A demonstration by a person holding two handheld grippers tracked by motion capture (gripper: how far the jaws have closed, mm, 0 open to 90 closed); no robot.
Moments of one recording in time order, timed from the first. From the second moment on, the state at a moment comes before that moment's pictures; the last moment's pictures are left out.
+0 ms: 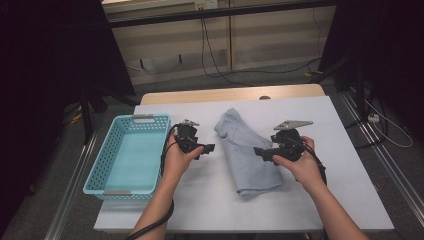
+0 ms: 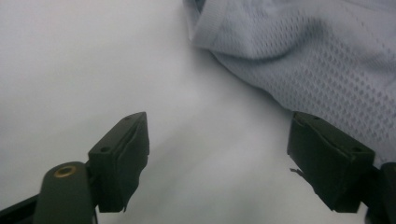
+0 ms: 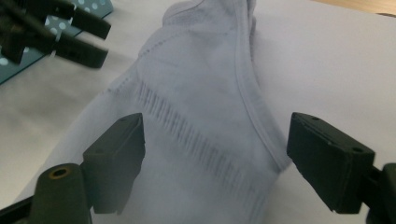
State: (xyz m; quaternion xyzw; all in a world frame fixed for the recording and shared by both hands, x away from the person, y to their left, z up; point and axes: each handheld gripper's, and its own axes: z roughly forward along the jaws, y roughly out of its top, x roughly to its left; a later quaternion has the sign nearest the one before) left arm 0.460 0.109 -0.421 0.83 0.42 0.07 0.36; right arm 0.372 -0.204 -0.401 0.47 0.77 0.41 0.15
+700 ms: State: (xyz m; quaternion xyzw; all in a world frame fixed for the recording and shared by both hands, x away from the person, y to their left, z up) left arm 0.518 0.070 -0.422 0.83 0.43 0.05 0.36; right arm 0.329 -0.216 -0.404 0.47 0.77 0.41 0.16
